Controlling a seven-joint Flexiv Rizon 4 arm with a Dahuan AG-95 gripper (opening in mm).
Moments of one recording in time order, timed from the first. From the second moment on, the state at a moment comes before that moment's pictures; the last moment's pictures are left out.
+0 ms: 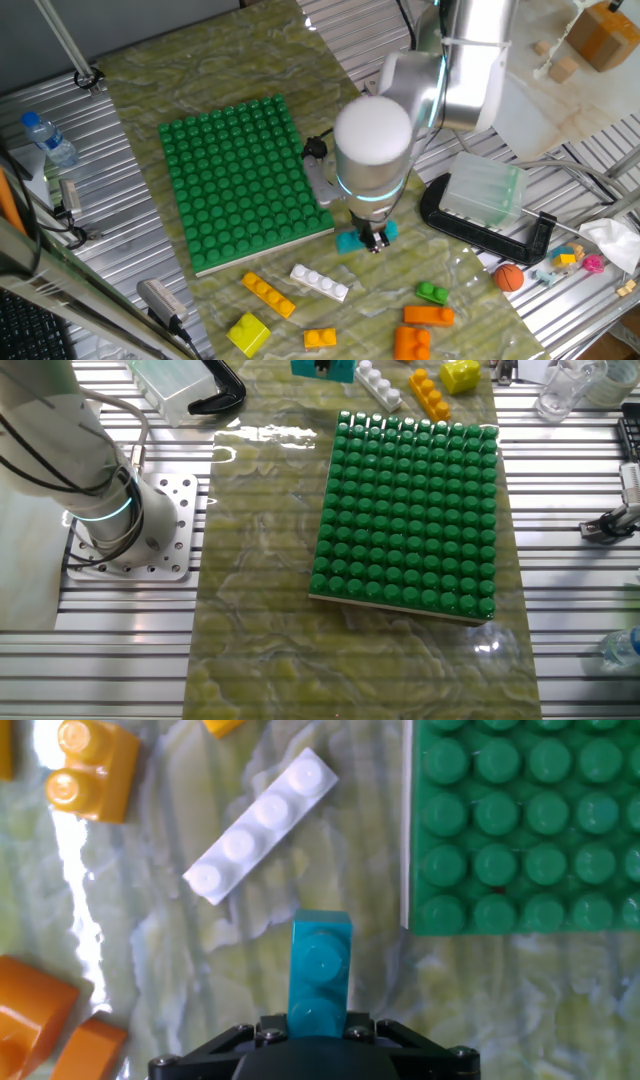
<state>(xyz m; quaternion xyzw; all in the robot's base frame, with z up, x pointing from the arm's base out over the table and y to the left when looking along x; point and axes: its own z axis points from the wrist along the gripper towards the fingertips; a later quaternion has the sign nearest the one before) 0.364 0.308 0.095 -0.09 -0.99 0.01 0.05</state>
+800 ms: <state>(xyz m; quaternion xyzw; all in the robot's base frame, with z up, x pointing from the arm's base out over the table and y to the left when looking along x) 0.381 0.209 0.097 -0.04 -1.00 0.00 0.02</state>
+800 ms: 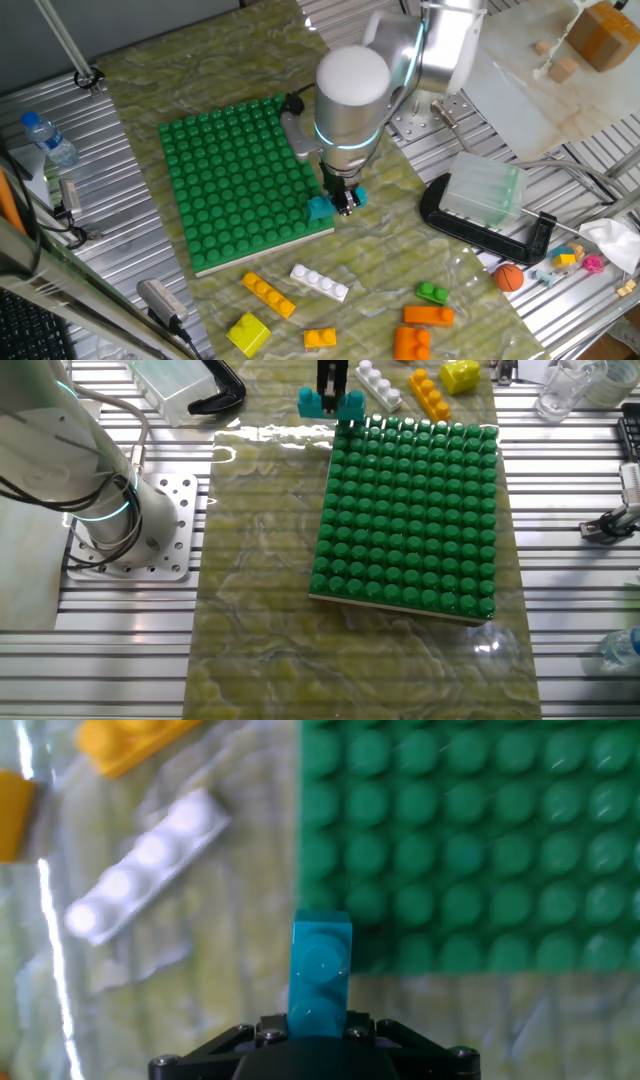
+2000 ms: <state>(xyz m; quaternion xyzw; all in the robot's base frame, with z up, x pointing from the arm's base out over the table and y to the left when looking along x) 0.413 0.166 0.127 -0.07 -1.00 0.01 0.04</state>
